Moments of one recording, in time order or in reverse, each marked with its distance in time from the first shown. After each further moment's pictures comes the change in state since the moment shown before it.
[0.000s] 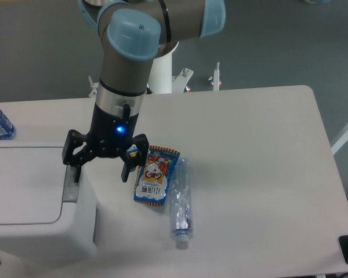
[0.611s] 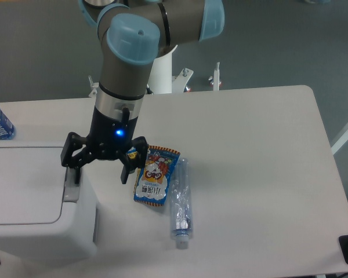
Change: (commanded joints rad) arm -0.002 -0.008 0.000 0.003 0.000 0.002
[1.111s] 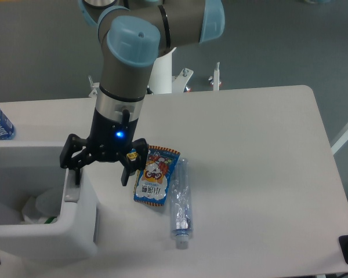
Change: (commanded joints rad) arm 0.002 0.006 0.066 0.029 0.009 0.005
